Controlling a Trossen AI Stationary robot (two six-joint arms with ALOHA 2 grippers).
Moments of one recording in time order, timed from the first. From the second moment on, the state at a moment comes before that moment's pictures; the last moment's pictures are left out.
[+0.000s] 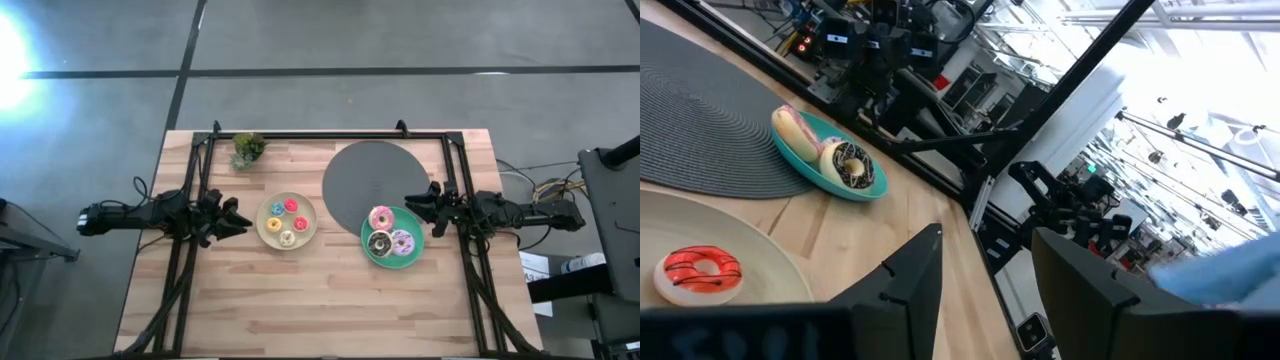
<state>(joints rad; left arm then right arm) -0.01 0.00 0.01 0.05 0.22 -0.72 0.06 0.02 0.01 0.06 0.26 0.58</state>
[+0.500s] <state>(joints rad) -0.03 0.00 0.01 0.05 0.22 -0.72 0.06 0.02 0.01 0.06 0.26 0.58</state>
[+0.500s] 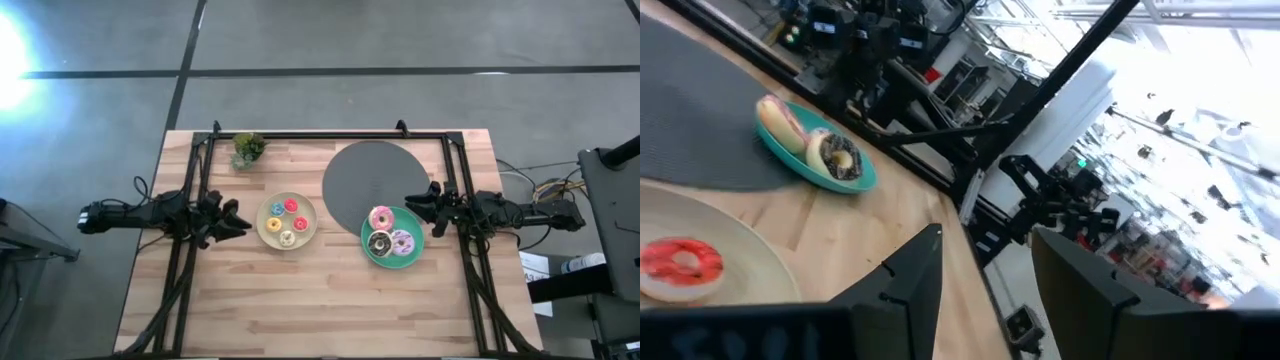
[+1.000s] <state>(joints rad) 0.03 0.00 0.01 0.01 0.08 0.00 0.06 0.02 0.01 0.06 0.26 0.58</state>
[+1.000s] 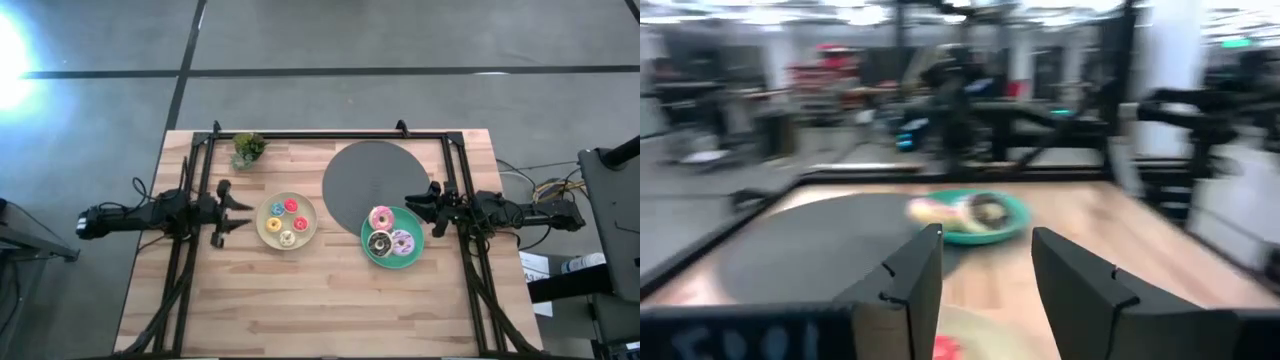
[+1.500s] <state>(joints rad) -0.01 0.00 0.01 0.00 -0.01 0.15 0.06 0.02 0.01 0.06 0.26 0.58</state>
